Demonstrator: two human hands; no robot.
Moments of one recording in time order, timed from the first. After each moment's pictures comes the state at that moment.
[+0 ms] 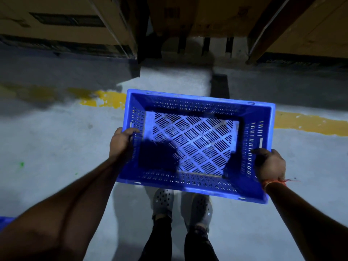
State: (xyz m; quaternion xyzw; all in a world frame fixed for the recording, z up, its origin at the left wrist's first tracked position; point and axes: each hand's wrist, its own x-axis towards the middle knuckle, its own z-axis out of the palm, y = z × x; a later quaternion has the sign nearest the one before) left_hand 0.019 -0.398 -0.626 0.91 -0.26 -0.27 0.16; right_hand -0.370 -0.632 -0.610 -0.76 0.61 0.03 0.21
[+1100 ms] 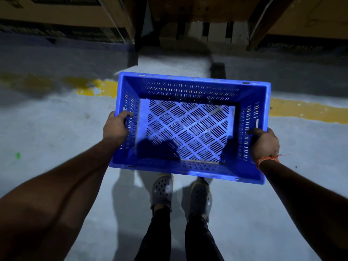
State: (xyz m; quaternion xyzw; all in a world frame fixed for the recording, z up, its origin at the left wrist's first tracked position) left_hand 0.025 -0.386 -0.638 0.92 -0.30 -0.24 0.11; right_hand -0.355 -0.623 -0.623 -0.75 0.62 0.04 0.22
